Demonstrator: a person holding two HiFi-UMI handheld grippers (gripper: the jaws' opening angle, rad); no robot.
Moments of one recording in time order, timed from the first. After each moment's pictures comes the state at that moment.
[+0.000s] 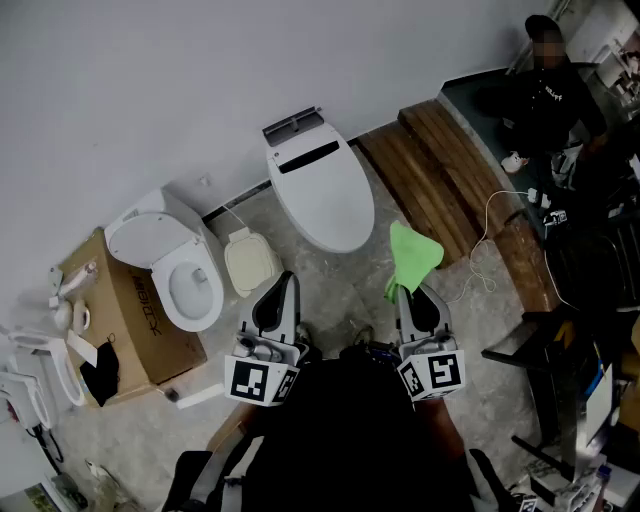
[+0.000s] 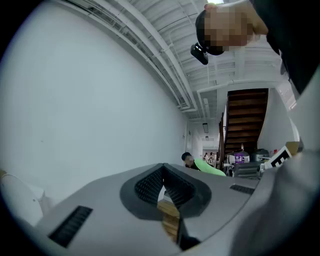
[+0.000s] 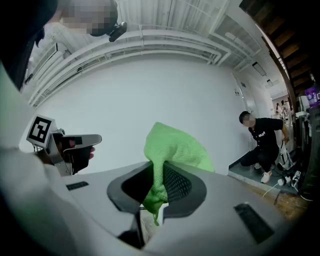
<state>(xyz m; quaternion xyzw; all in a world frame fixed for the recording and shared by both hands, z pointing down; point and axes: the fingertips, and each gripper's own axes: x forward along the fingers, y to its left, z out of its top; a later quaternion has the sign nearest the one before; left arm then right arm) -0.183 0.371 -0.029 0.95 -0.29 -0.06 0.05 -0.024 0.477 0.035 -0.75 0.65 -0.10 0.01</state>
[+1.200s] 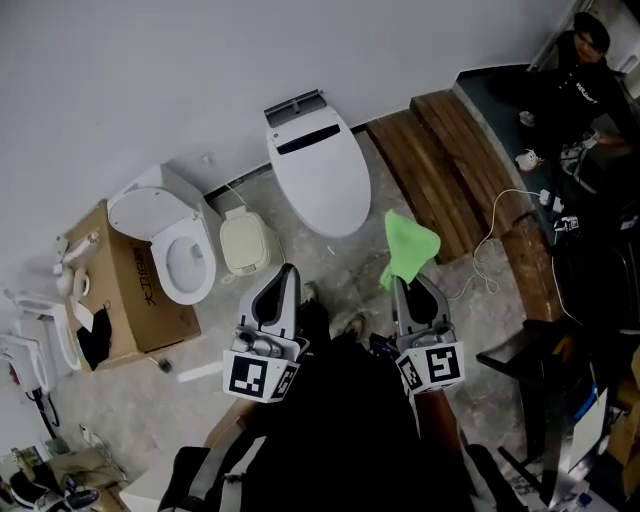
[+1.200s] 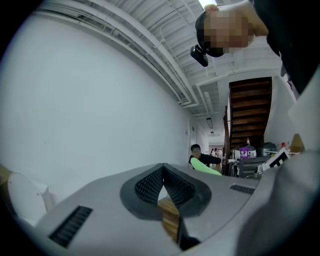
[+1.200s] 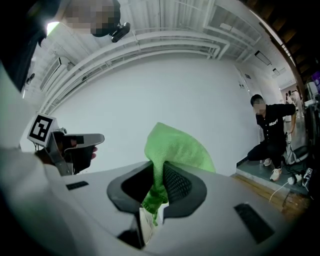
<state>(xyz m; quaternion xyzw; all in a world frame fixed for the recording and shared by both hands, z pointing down) -0.106 0.436 -0.025 0.94 -0.32 -0.04 0.03 0.048 0.519 0.048 -0.71 0.70 -0.11 0.03</state>
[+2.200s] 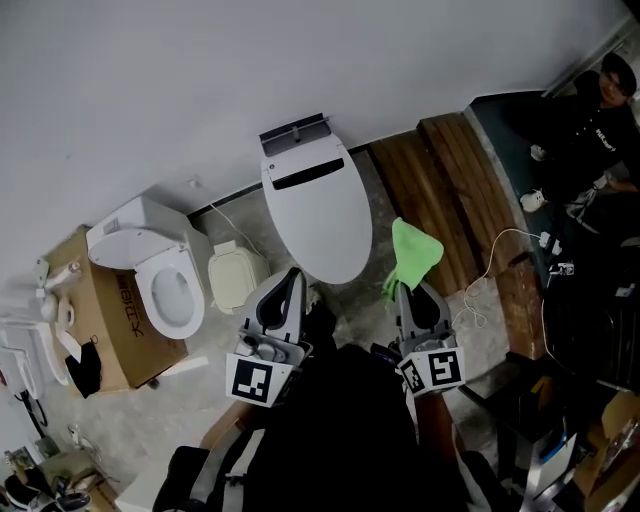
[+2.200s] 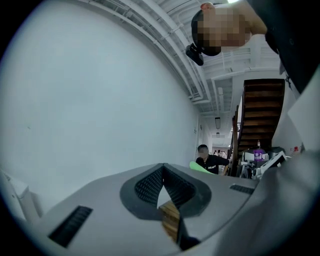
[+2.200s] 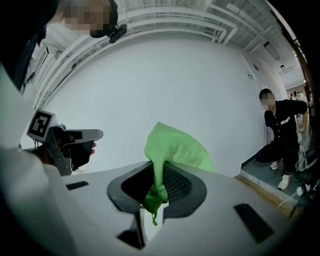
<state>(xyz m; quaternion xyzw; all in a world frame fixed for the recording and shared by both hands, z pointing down) -0.021 0.204 0.010 0.94 -0.32 -0.04 0.08 0.136 0.288 0.084 -0.70 0.70 -0.14 -0.01</state>
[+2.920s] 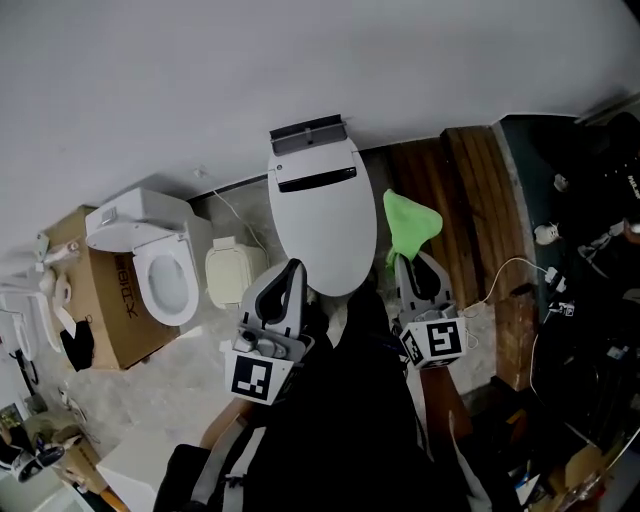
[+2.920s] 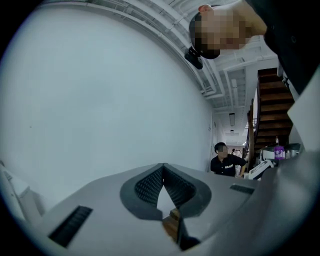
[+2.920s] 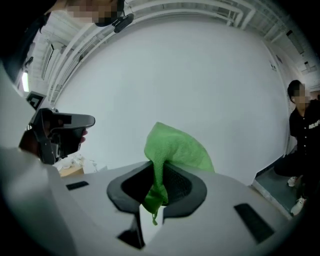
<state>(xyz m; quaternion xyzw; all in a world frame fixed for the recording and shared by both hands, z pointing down) 0.045 0.100 0.022 0.91 -0.39 -0.02 0.09 0.214 0.131 0.118 -0.64 0.75 -0.14 -0.07</state>
